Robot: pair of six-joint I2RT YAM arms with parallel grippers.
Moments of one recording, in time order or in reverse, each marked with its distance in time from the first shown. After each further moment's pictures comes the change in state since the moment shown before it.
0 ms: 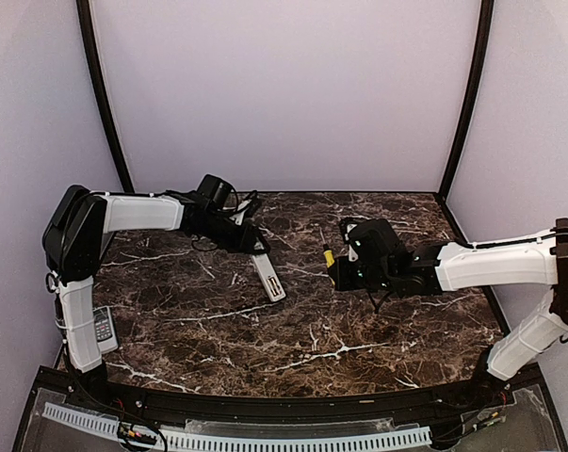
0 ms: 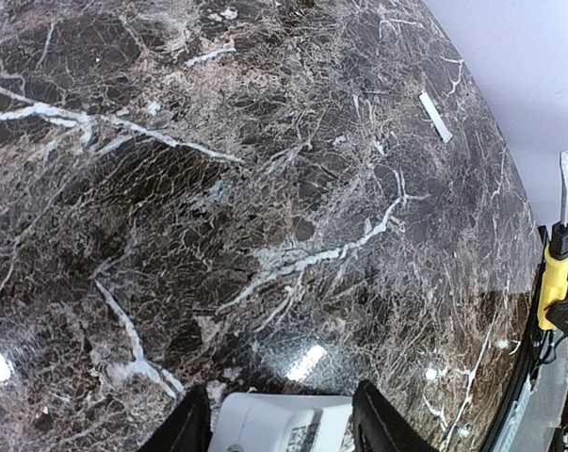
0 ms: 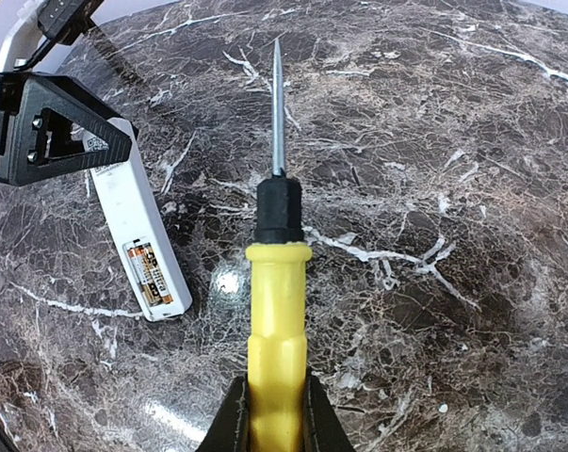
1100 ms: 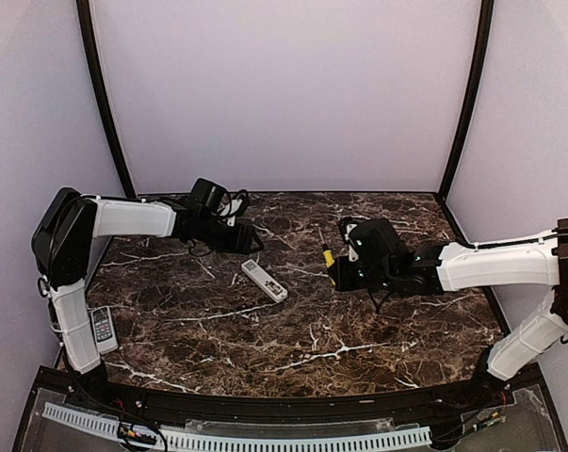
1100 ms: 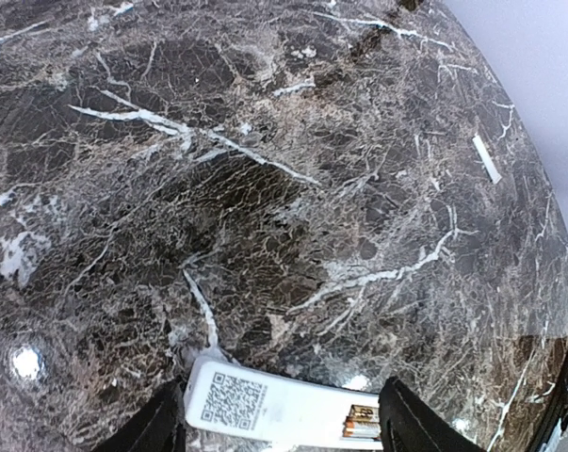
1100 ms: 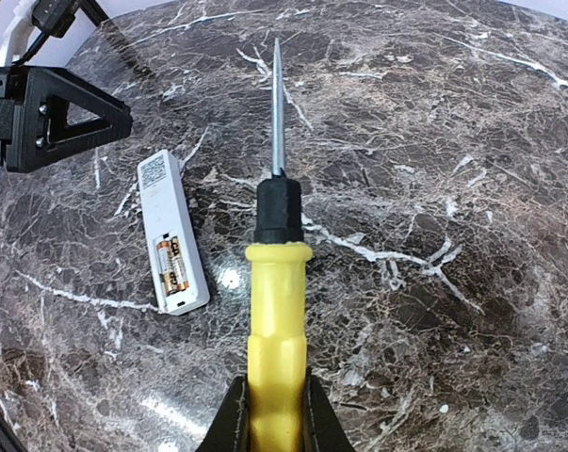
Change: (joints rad) left arm 0.000 -0.063 -0.108 0.107 -0.180 -0.047; right arm 0.000 -0.005 -0.001 0.000 -0.006 -0.016
